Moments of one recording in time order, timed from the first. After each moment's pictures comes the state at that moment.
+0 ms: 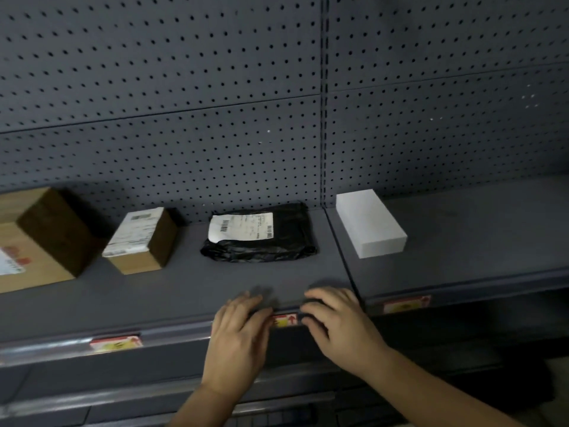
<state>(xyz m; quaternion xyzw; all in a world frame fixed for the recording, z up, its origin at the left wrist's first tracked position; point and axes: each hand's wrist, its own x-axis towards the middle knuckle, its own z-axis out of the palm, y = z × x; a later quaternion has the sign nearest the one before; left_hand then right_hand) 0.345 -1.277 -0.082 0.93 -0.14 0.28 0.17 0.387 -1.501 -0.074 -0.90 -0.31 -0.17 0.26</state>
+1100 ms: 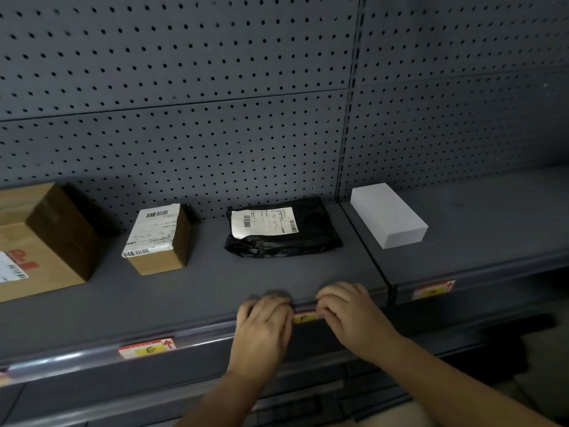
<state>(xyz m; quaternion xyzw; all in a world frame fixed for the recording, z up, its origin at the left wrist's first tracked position) 0.359 -1.233 -0.095 0.93 -0.20 0.26 0.19 0.385 -1.451 -0.078 -0.92 -0.30 -0.14 0.21</state>
